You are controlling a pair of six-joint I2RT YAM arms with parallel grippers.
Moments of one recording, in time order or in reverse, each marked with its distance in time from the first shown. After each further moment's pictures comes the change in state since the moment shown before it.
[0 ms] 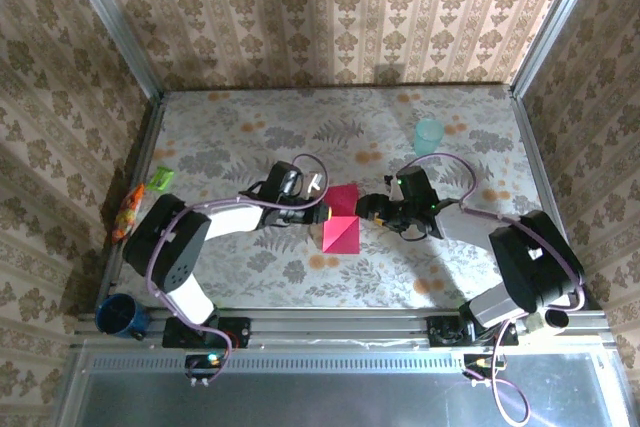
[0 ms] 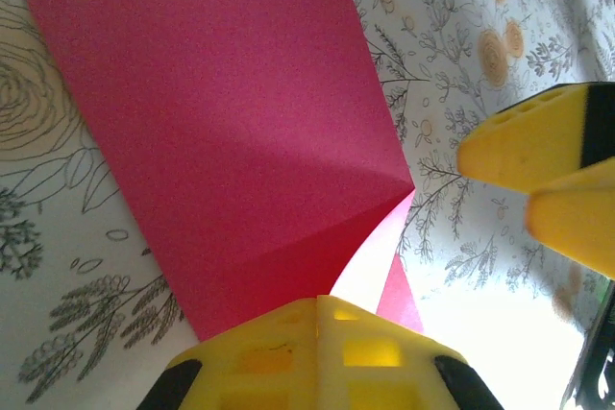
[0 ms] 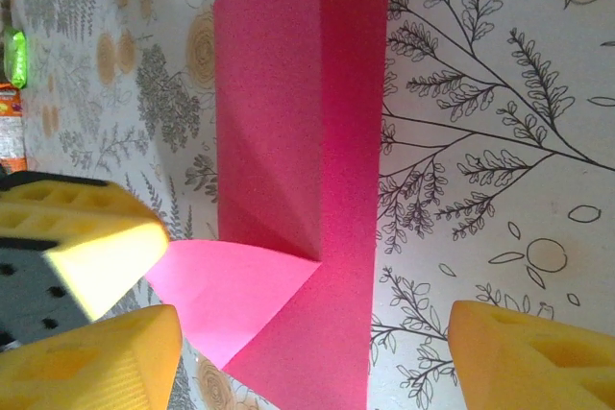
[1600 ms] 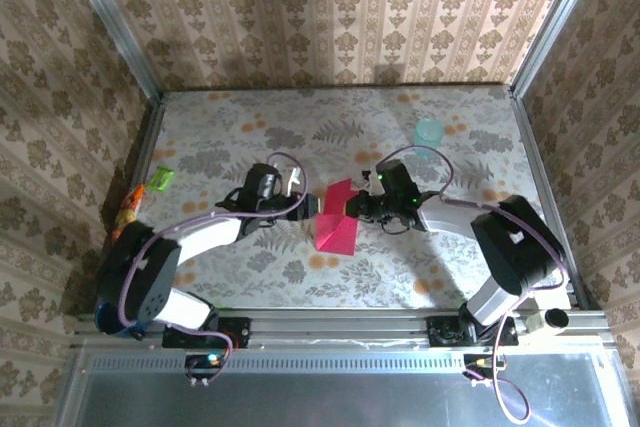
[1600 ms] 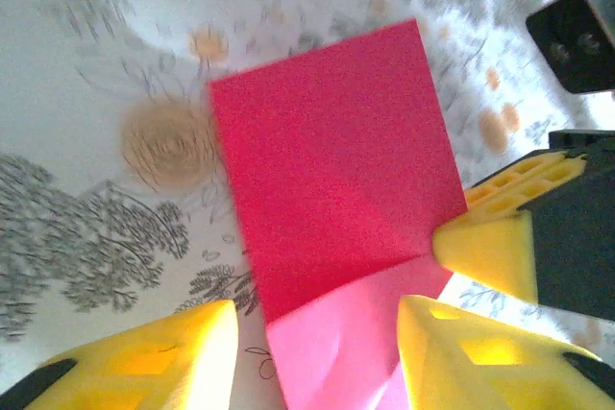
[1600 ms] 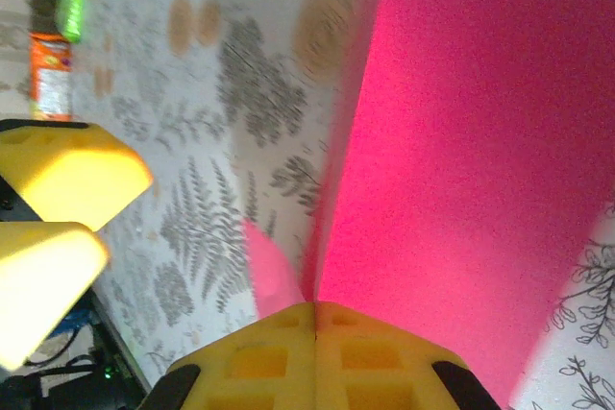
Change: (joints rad) left arm 0.076 -0.238 -0.124 0.044 -0.101 0.016; right arm 0.077 0.095 0.118 0.060 -0.045 -0.005
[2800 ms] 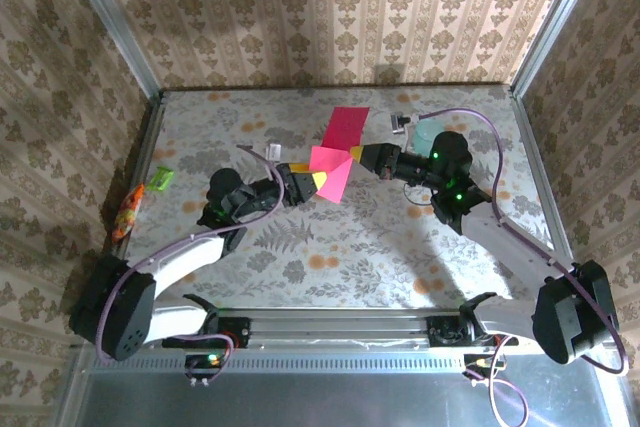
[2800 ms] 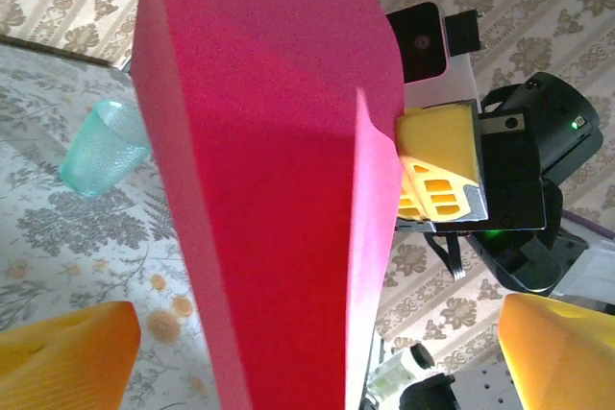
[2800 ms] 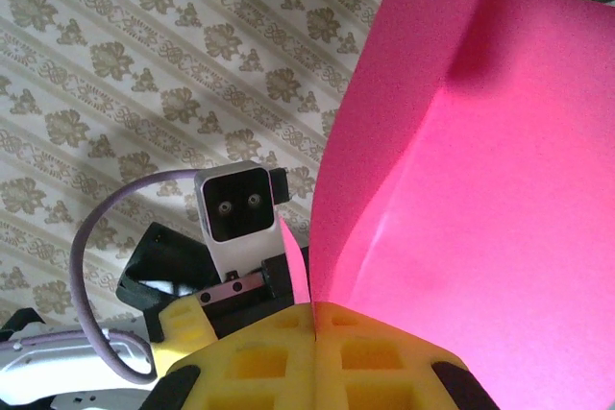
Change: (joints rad) left arm 0.006 -0.169 -0.111 0.751 0.299 -0.405; right arm -0.104 -0.387 0.051 0.338 -0.225 0.158
